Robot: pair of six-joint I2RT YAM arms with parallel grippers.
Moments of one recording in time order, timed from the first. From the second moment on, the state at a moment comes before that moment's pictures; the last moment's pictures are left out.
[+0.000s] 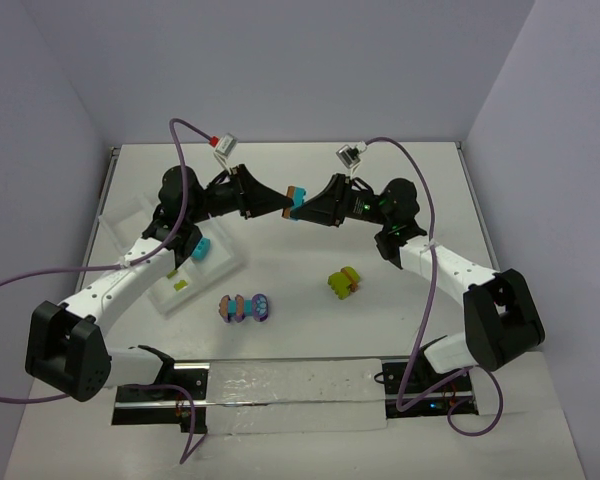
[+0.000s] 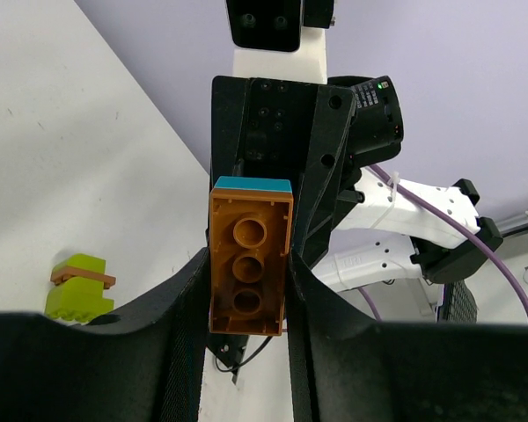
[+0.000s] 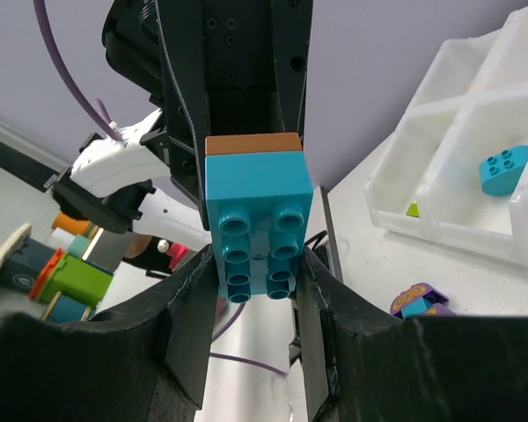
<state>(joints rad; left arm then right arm) -0.47 1.31 0.97 0.42 0.77 -0.99 0.43 1.41 0.84 0.87 -0.95 1.14</state>
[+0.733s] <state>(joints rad) -0.39 1.30 0.89 0.51 0.72 -1.12 0.36 1.51 0.71 1.21 -0.93 1.40</state>
